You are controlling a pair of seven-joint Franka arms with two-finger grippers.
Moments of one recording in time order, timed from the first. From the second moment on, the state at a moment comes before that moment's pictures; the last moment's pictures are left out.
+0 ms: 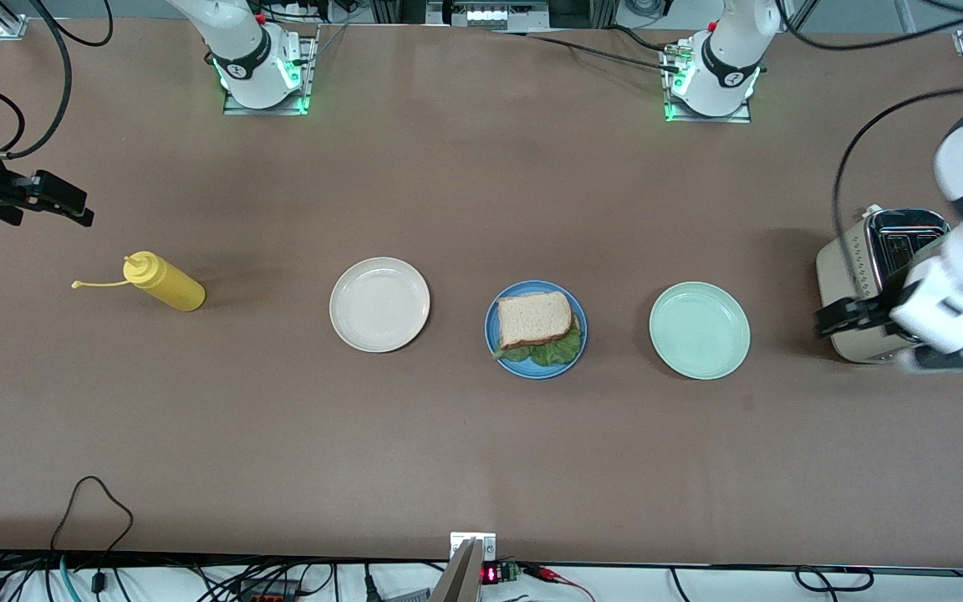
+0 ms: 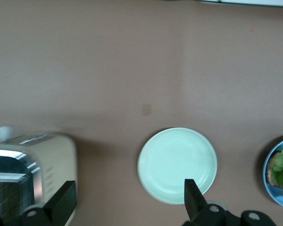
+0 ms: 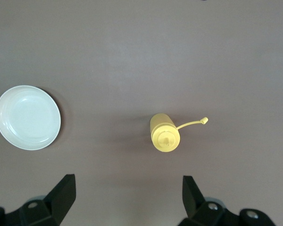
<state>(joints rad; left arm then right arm) 0.11 0.25 -0.10 -1.51 0.05 1.82 -0.11 0.06 0.03 -0.09 -1.63 0.01 1.65 -0.03</state>
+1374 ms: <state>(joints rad) 0.09 -0.14 -0.07 -1.84 0.02 1.67 -0.05 0.06 0.03 -0.10 -1.63 0.01 1.64 -0.02</state>
